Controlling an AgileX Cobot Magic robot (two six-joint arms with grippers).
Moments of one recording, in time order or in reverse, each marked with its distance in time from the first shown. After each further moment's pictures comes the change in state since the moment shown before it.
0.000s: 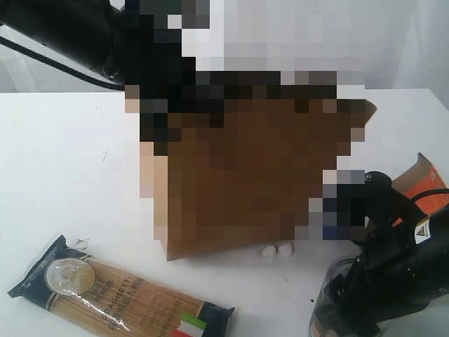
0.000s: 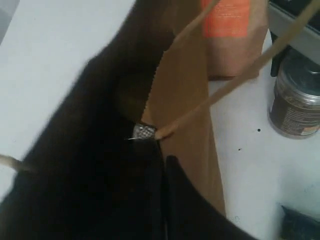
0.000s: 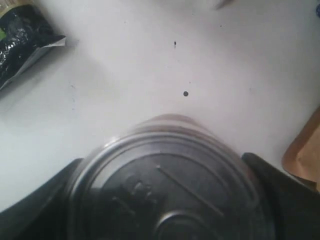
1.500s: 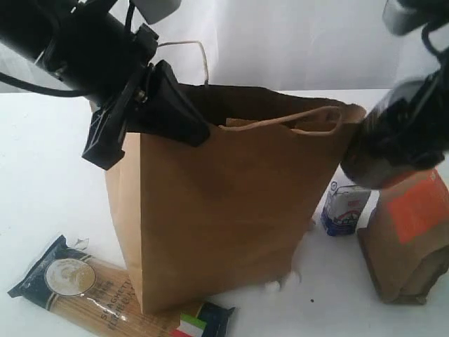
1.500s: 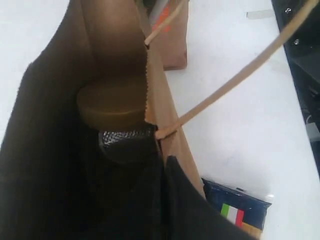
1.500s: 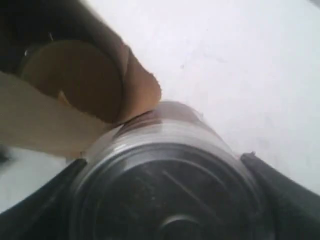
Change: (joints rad) left arm 0.000 -0.108 0.025 0.037 0.227 -0.091; right arm 0.001 -0.162 -0.493 -0.406 0.254 0.215
